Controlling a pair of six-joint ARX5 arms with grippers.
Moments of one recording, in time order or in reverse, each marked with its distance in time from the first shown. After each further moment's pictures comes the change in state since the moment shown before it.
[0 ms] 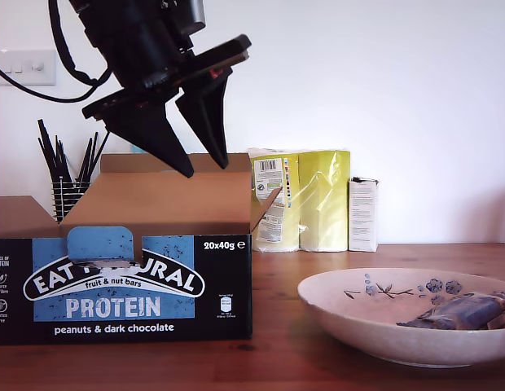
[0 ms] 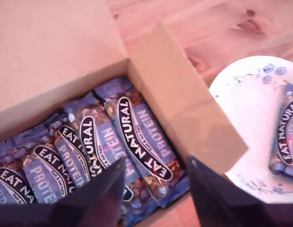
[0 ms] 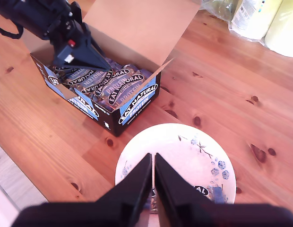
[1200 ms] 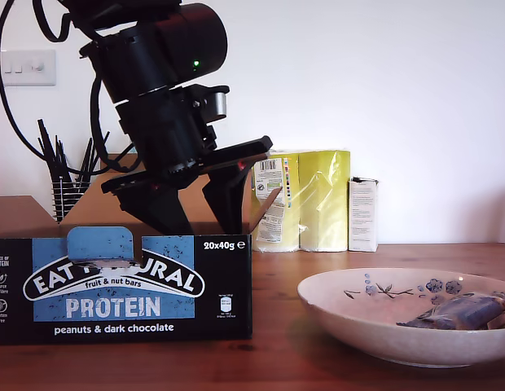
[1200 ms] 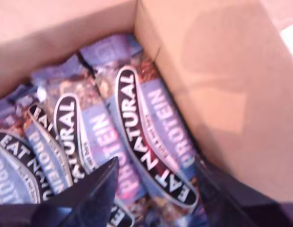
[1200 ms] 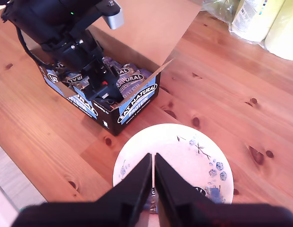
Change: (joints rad) left arm -0.001 0.202 -0.002 0.056 0.000 -0.052; right arm 0.000 0.000 0.000 0.000 0.000 -0.023
